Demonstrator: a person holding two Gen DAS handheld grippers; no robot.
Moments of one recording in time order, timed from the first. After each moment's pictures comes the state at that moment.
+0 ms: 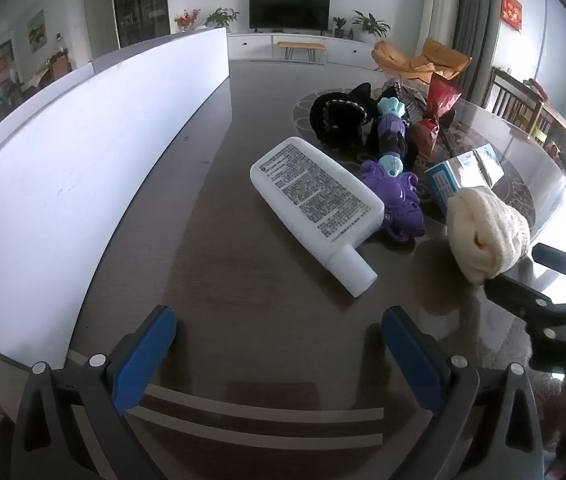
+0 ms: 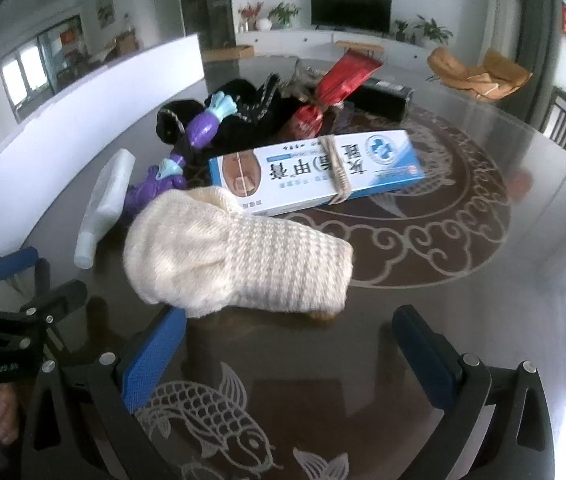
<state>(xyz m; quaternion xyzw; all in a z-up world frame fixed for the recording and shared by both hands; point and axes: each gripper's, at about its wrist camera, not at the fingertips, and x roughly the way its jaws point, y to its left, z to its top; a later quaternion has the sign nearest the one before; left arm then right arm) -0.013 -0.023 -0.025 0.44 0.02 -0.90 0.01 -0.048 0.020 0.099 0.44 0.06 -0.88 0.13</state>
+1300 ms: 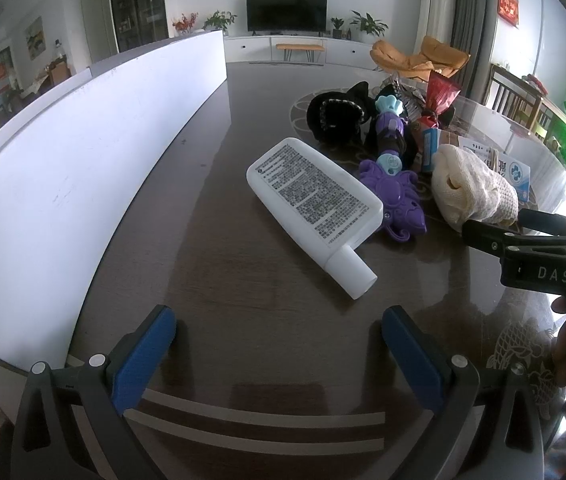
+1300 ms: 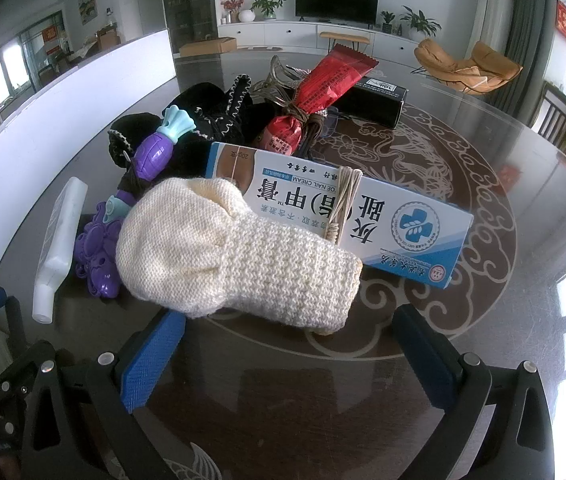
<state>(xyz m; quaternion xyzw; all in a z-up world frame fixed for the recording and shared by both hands) -0.017 -0.023 -0.028 0.43 0.01 -0.90 0.01 -0.088 0.016 0.098 0.45 0.06 -0.88 0.10</state>
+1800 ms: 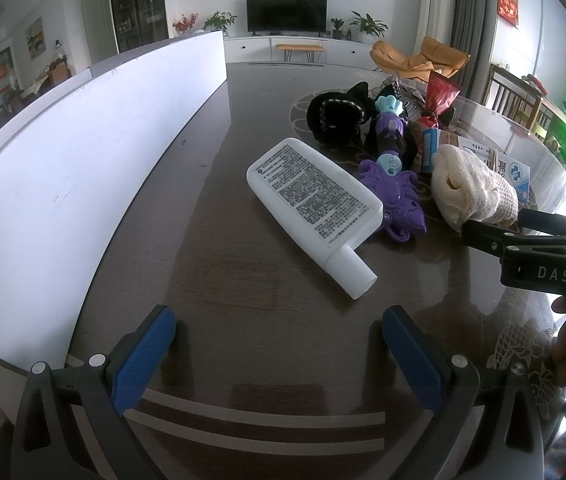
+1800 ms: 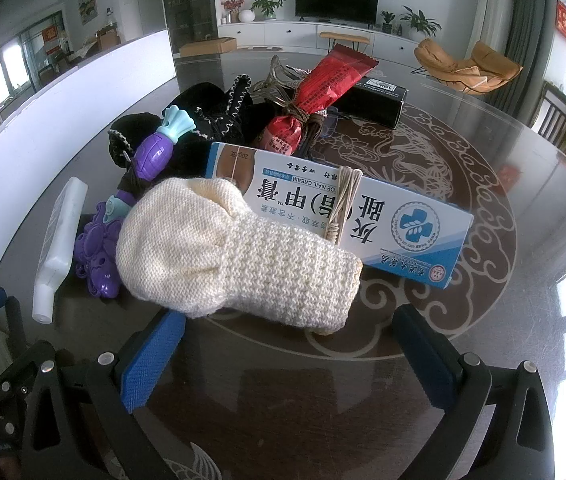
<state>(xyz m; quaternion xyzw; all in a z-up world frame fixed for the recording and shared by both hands) -0.017 -0.022 -0.029 0.43 0.01 -0.90 0.02 -0.088 0.016 0.098 0.45 0.06 -0.88 0.10</state>
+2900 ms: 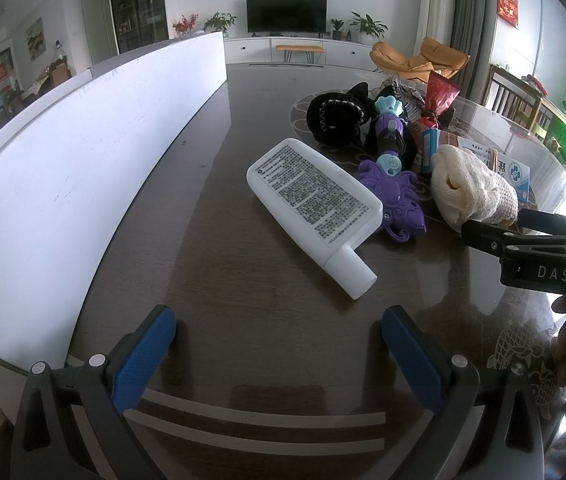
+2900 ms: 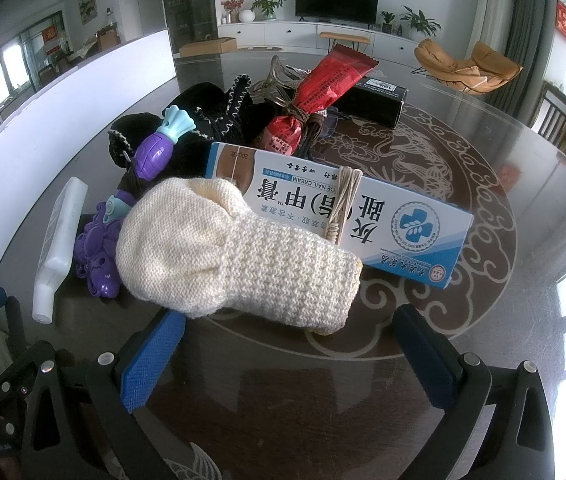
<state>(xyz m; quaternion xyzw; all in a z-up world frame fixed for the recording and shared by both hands) -0.018 -0.022 -0.031 0.43 0.01 -0.90 0.02 -0.088 0.015 0.098 0.45 0.06 -0.88 0.10</state>
